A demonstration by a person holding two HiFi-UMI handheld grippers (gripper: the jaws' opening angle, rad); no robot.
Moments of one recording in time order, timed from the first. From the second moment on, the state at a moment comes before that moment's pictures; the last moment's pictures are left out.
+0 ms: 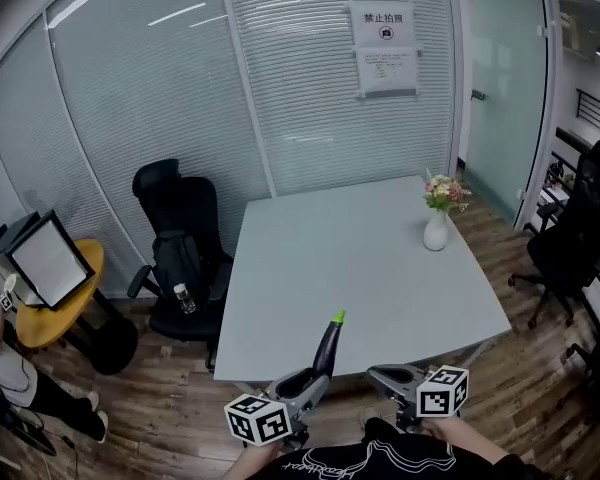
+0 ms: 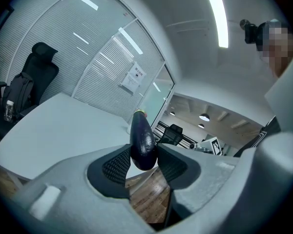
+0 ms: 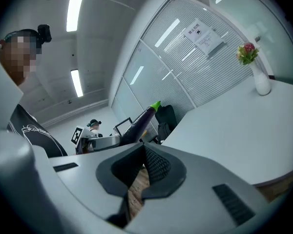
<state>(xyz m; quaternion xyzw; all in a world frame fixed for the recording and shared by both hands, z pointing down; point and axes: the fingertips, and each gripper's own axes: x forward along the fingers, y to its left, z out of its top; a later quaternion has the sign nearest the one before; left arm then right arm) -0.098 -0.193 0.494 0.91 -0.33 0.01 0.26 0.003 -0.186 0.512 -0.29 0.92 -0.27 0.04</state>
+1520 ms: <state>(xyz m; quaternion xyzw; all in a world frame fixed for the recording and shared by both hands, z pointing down) -0.132 -0.388 0.505 0.86 -0.43 0.01 0.26 -0.025 -0.381 0.506 -0.21 0.93 -0.29 0.00</state>
